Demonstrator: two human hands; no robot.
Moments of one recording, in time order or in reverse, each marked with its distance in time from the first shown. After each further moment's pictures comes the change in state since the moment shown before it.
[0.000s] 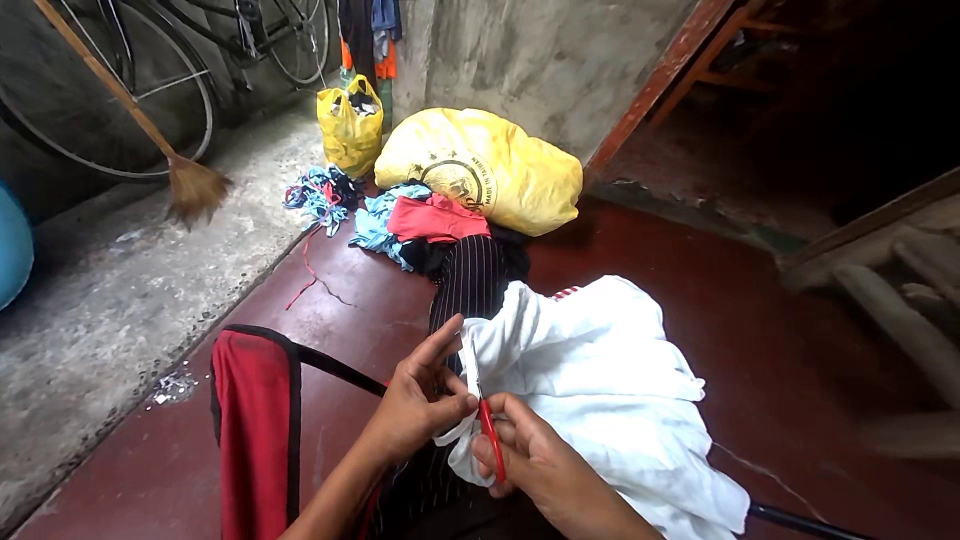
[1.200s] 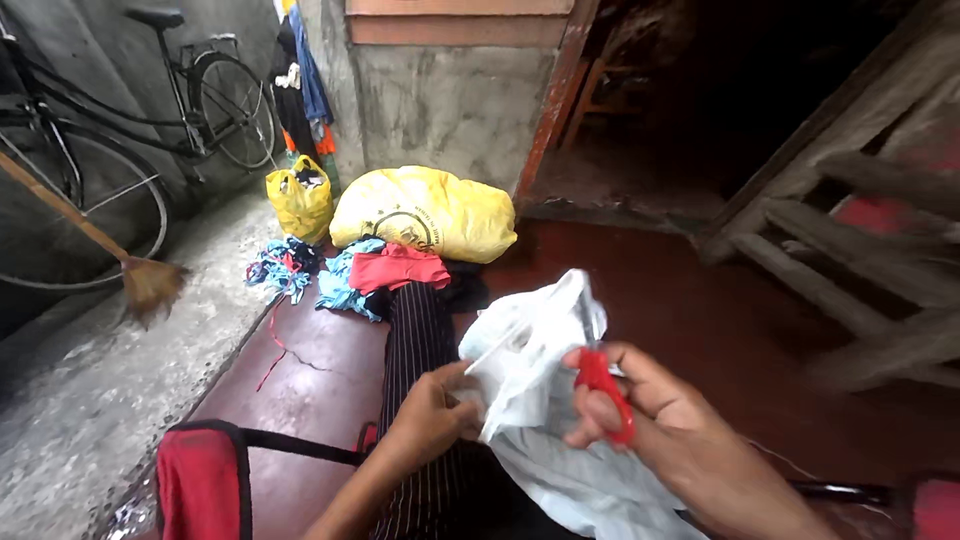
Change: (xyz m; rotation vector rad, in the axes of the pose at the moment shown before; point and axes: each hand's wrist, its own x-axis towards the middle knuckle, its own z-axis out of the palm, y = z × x) left_hand 0.068 0.026 0.066 0.432 -0.191 -0.277; right_hand -0.071 -0.062 -0.095 -0.099 0.411 -0.544
